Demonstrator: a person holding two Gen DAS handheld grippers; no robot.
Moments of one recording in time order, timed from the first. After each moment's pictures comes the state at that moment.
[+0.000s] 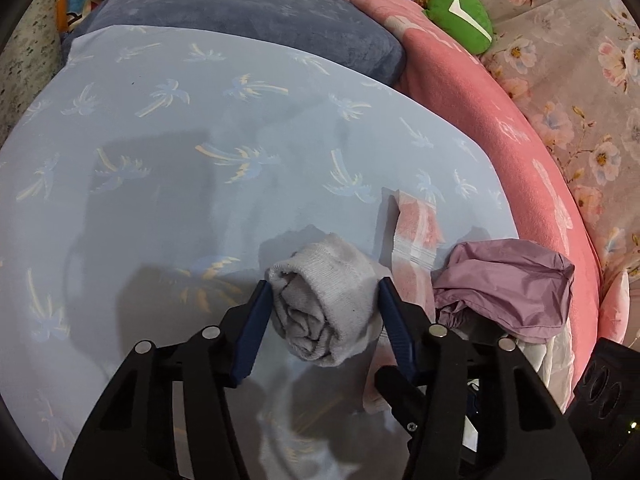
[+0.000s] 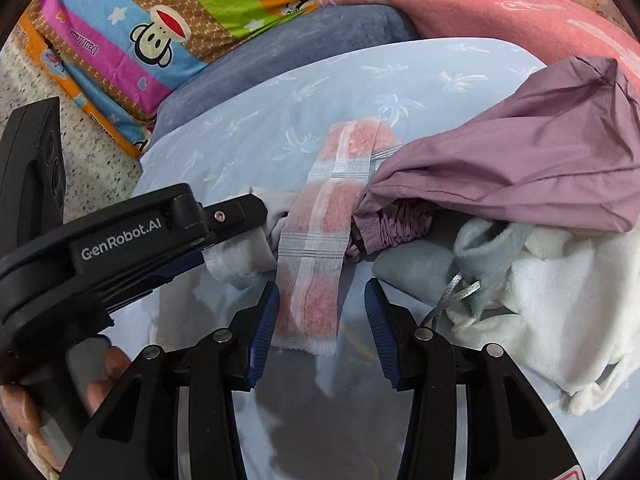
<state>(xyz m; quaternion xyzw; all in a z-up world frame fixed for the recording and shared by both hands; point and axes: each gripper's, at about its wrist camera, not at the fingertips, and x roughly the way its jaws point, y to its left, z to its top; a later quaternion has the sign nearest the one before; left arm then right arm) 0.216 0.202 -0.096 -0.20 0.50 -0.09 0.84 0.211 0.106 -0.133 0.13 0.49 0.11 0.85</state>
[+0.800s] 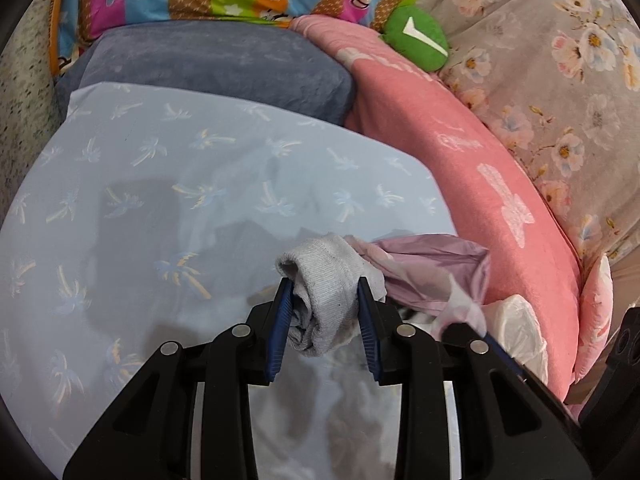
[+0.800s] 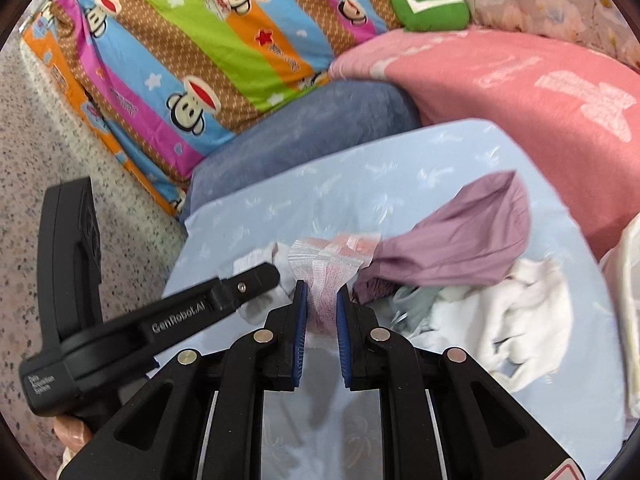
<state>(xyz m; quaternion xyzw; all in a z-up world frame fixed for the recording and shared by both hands) 0.174 0.165 -0.026 -0.18 0.45 -0.12 0.87 0.149 0.055 -0.022 0.17 0.38 0.12 0.90</state>
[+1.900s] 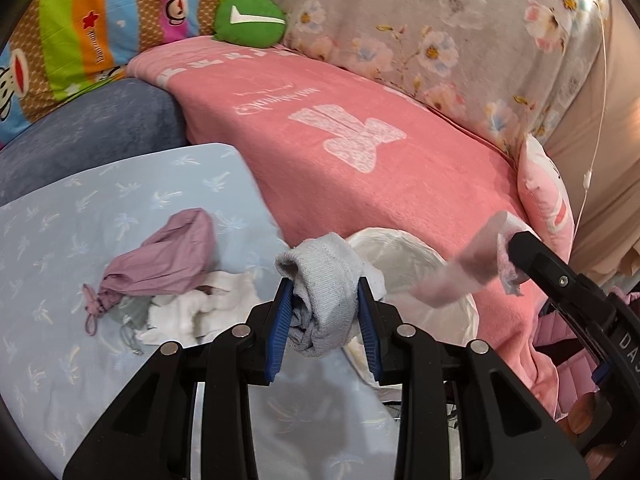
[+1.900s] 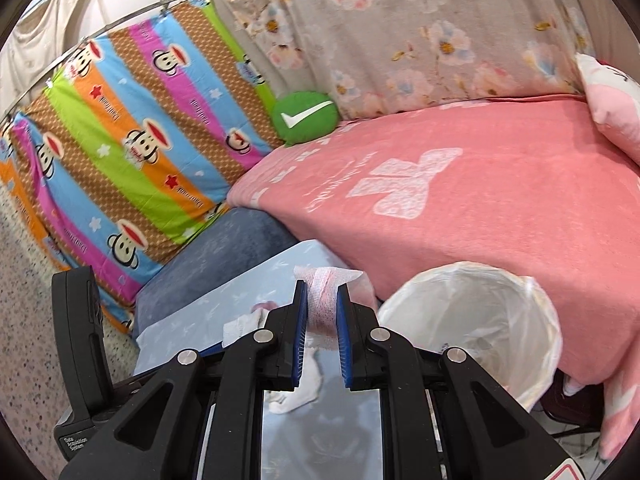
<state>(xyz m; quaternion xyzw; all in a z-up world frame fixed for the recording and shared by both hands) 0.117 -0.048 0.028 -0.03 0.41 -0.29 0.86 0.022 -0.192 0.060 0.24 0.25 -0.06 0.94</state>
